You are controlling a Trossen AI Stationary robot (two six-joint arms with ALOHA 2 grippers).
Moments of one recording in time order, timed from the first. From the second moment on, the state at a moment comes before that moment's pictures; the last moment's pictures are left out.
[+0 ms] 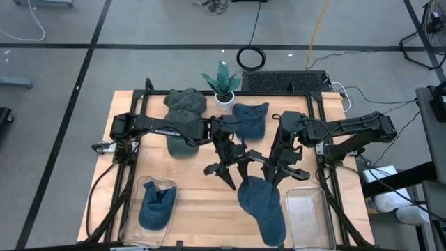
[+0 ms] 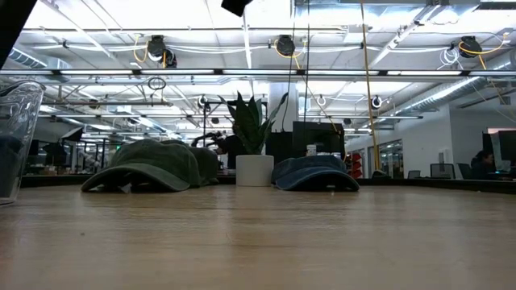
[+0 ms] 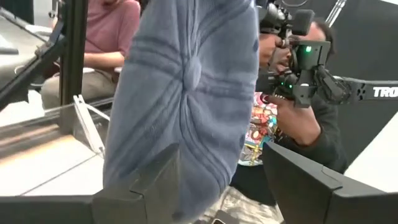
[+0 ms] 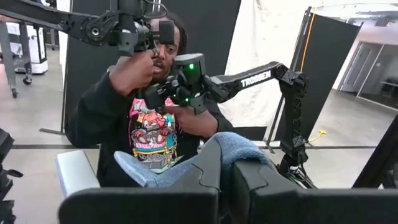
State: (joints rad) left arm 0.01 1.92 1.58 0.11 1.18 -0.09; right arm 0.12 1.36 1.24 0.17 -1.15 -0.17
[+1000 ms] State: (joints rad) left arm -0.14 1.90 1.58 -0.05 0.54 0.19; right arm 0.04 1.35 1.24 0.14 -1.15 -0.12
